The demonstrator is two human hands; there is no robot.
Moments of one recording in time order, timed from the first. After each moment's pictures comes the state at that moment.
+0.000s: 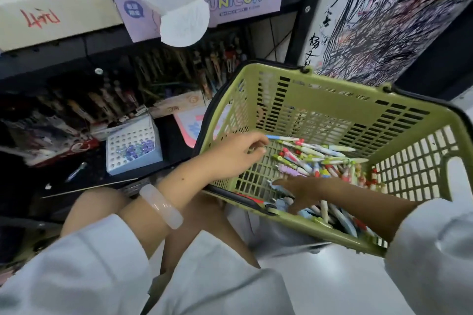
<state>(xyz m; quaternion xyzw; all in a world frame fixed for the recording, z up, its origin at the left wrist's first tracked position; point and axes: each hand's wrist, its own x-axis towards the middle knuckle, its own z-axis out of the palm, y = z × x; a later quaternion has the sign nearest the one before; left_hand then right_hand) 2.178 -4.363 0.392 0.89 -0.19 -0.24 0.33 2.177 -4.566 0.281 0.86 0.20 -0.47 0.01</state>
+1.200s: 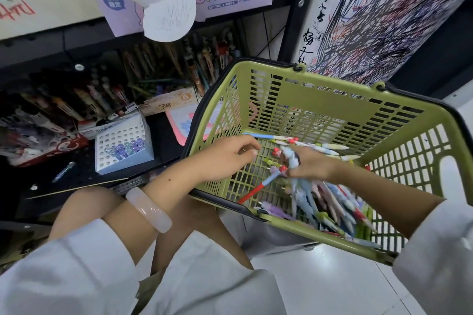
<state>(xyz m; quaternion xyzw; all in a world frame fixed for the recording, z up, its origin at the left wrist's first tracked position) 2.178 -4.363 0.381 0.87 -0.16 -0.28 0.38 2.193 -4.596 0.313 0.85 0.09 -0.33 -0.39</state>
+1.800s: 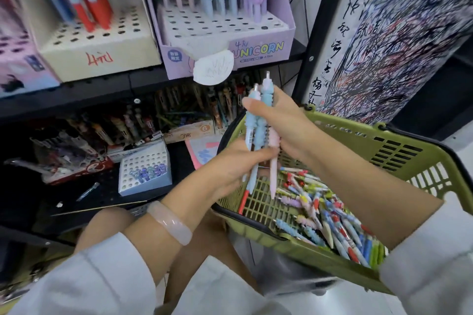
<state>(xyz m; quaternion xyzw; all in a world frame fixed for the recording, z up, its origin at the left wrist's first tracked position) 2.165 -4.363 0.434 0.64 -0.04 -0.22 0.74 2.216 -4.468 0.461 0.69 0.07 -0.09 -0.71</state>
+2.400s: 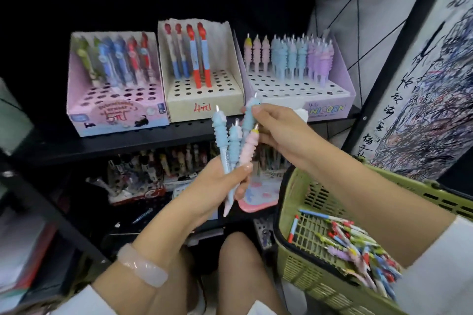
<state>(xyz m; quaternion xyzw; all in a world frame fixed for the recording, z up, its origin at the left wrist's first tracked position) 2.125 -4.214 0.475 0.68 -0.07 -0.05 0.72 2.206 -4.347 0.529 0.69 0.18 -0.13 -0.69</state>
